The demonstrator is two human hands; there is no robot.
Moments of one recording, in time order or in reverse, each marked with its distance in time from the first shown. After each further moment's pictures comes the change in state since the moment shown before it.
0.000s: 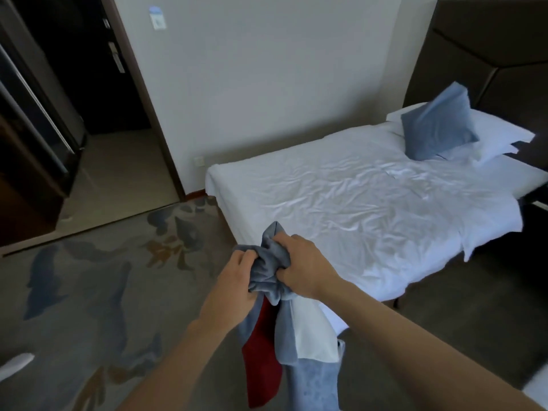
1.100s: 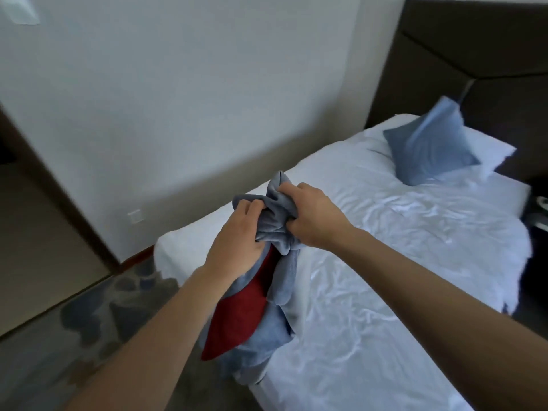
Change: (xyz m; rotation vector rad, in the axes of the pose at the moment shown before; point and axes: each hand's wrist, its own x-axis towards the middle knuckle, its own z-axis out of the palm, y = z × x) left_hand 0.599 -0.271 -0.046 -0.036 -0.019 0.283; right_hand 0.593 0.080 -0.082 -0.266 0.238 0.163
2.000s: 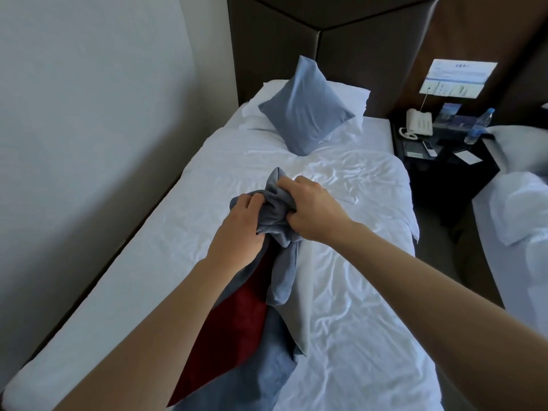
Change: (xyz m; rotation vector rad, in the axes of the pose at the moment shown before) left_hand 0.246 0.062 0.208 -0.173 -0.271 0.440; right_hand 0.053 0.242 -0.058 -0.088 0.206 0.484
